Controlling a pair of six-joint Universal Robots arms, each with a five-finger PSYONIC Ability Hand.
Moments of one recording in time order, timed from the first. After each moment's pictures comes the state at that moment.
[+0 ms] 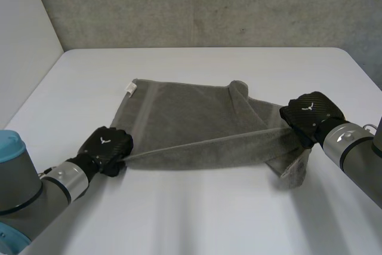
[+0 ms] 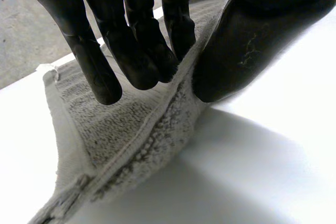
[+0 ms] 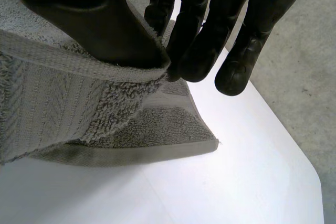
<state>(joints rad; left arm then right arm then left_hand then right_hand) 4.57 -2.00 -1.98 3.61 -1.07 3.51 1.84 -1.32 1.68 0.02 1.40 2.48 1.24 1.33 1.33 1.34 1.05 1.32 1.31 1.33 1.33 1.16</state>
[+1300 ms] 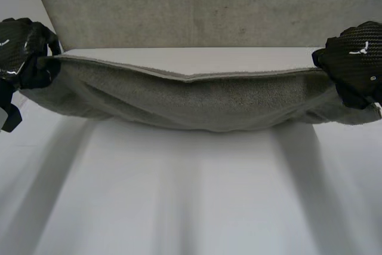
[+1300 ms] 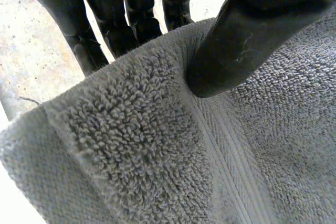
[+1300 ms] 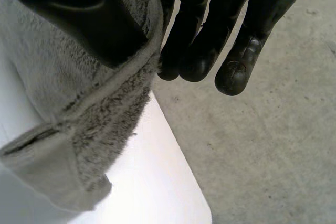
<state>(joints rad) 4.74 -1.39 -1.98 3.65 -1.14 3.13 1.76 -1.74 1.61 0.23 1.28 2.36 1.26 1.34 1.34 1.36 1.09 1.33 1.33 1.34 1.34 1.17</state>
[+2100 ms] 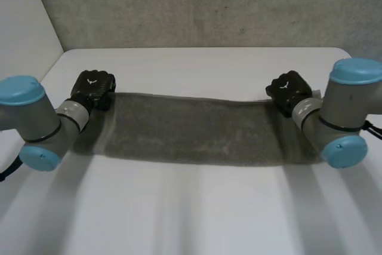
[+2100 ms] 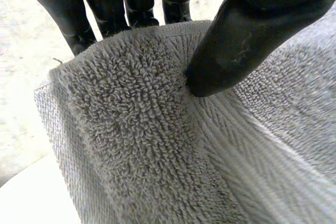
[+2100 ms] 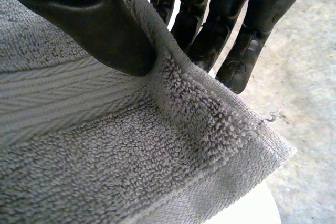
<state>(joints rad) 4.54 -2.34 -1.30 3.55 -1.29 3.39 1.87 -0.80 1.15 -0.10 1.44 2.32 1.26 1.34 1.34 1.36 1.10 1.33 1.34 1.34 1.34 1.17</state>
